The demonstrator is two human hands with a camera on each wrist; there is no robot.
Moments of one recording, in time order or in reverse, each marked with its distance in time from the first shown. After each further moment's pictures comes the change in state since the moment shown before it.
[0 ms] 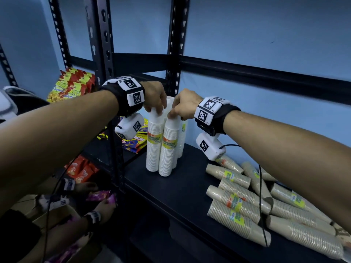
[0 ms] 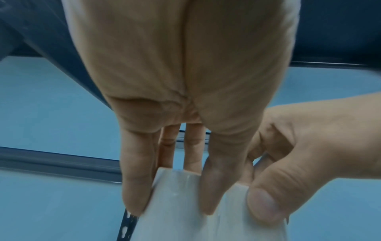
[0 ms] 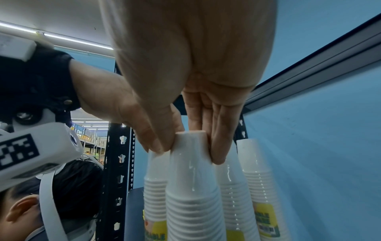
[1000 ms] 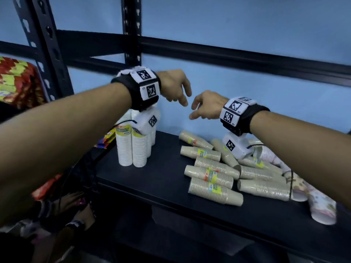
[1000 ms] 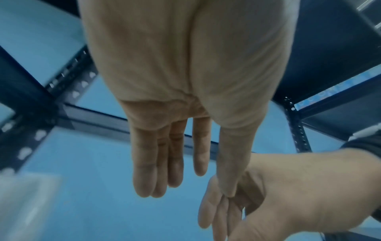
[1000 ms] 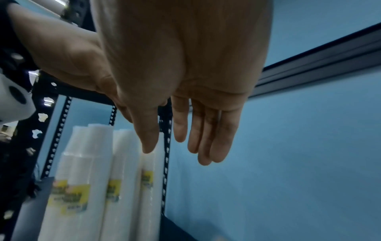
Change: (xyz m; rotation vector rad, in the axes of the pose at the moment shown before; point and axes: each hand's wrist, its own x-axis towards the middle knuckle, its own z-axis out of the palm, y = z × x) left_hand 0.007 0.110 0.035 -0.037 -0.055 0.406; right_hand -0.079 0.105 -0.030 -0.147 0.028 0.294
